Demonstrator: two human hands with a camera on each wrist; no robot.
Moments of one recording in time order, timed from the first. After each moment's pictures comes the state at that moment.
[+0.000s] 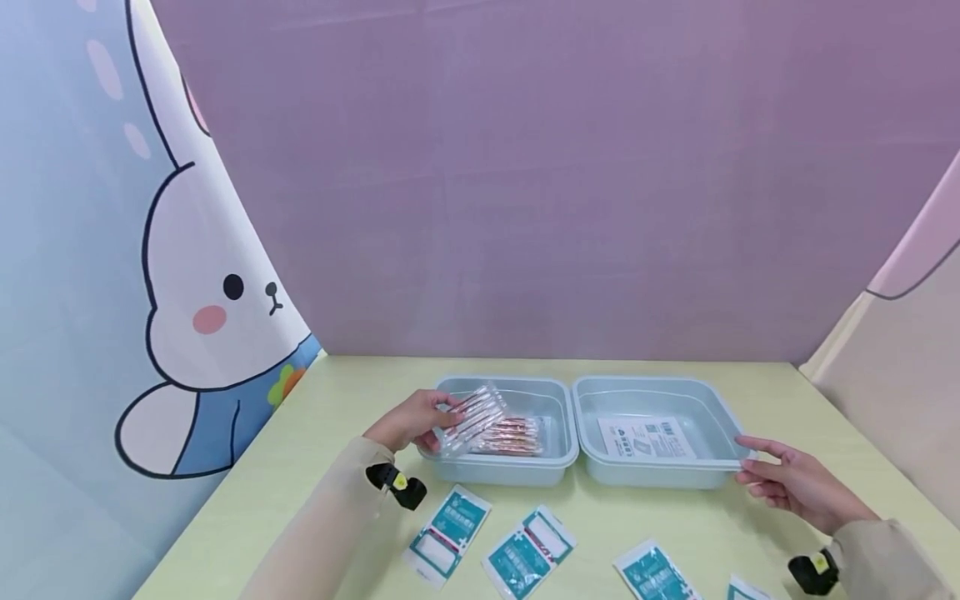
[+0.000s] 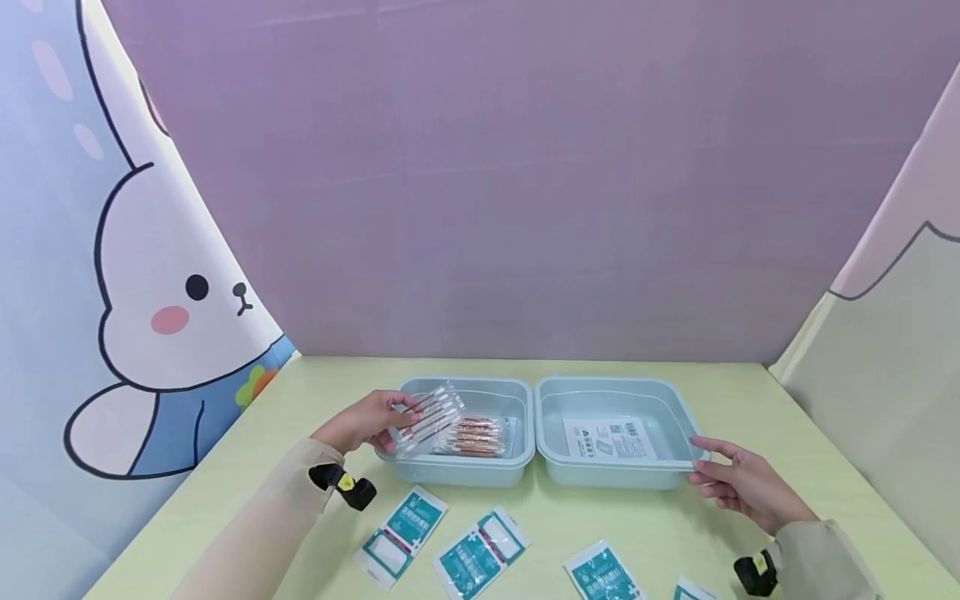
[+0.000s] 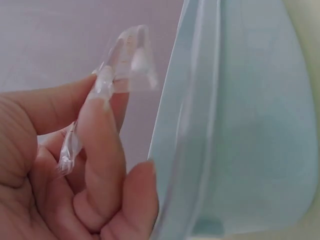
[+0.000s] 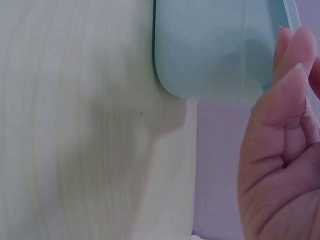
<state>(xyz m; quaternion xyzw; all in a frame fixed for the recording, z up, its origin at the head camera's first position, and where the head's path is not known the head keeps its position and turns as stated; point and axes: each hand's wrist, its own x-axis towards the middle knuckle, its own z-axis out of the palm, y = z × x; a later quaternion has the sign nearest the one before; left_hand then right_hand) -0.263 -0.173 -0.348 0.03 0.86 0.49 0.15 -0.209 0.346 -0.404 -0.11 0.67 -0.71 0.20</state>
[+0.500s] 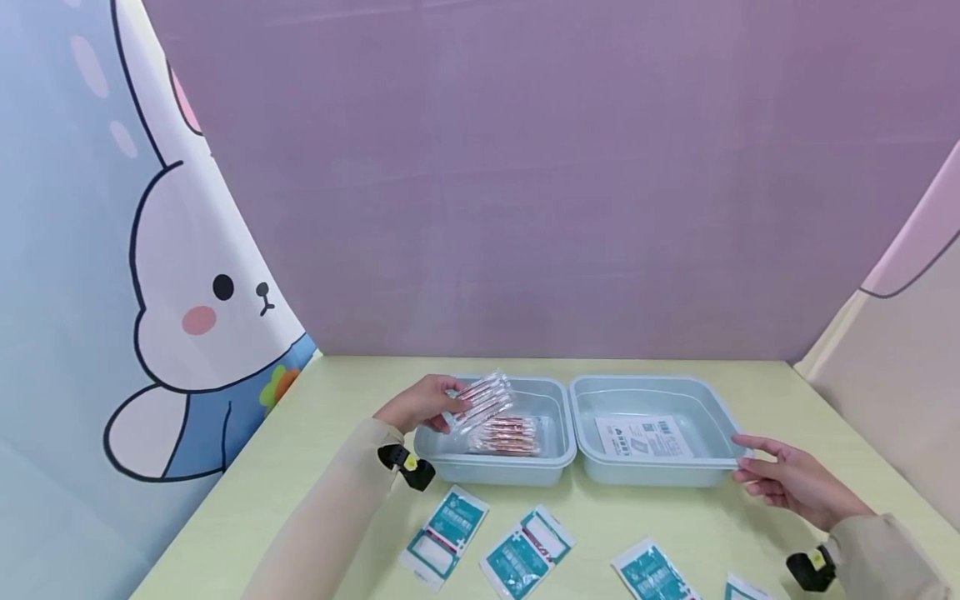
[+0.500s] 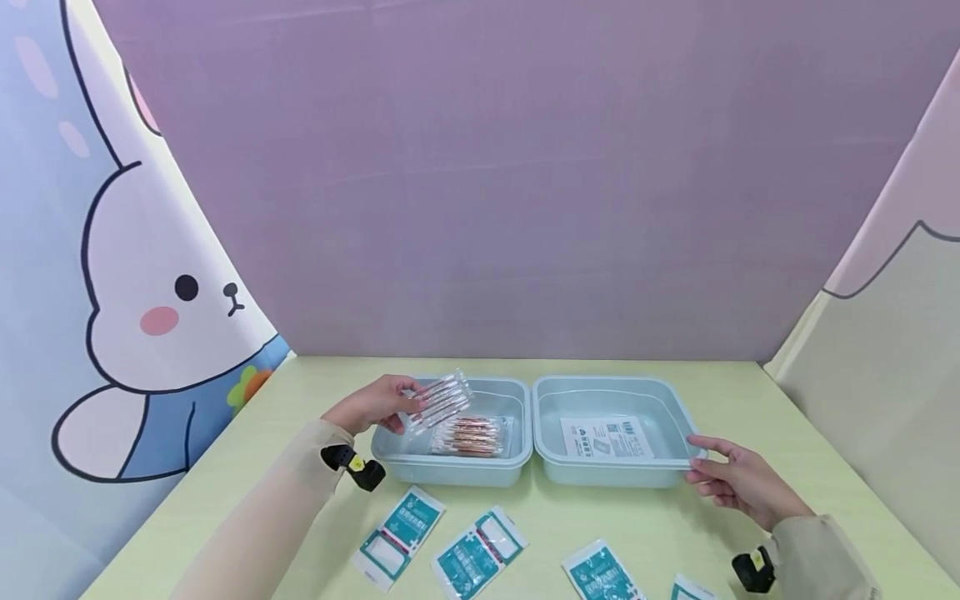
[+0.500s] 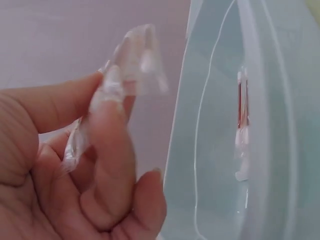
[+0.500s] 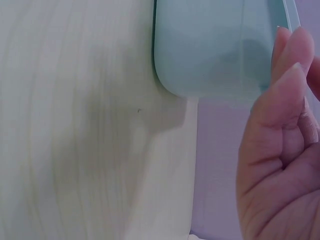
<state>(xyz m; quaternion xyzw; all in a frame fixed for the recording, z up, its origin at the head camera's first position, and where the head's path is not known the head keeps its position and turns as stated) -0.287 -0.160 -0.335 0.05 0.86 0.48 0.16 -0.209 0.345 -0.400 -0.07 0.71 -0.67 0.20</state>
